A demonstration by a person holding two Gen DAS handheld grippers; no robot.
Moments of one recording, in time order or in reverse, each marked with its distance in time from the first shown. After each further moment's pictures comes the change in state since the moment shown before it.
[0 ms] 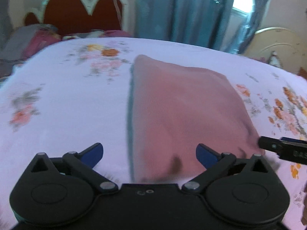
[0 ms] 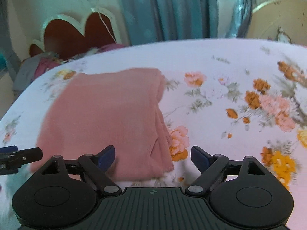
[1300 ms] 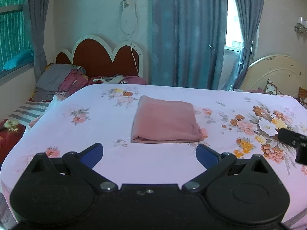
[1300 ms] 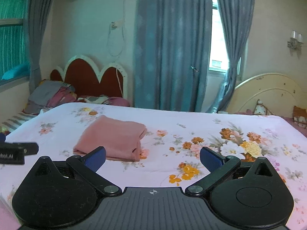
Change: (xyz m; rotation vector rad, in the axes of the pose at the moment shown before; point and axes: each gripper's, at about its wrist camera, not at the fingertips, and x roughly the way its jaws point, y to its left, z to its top) left arm -0.266 -0.091 -0.122 -0.017 -0.285 0.112; right arm -0.311 -0.013 -0.103 -0.199 -0.385 -0.062
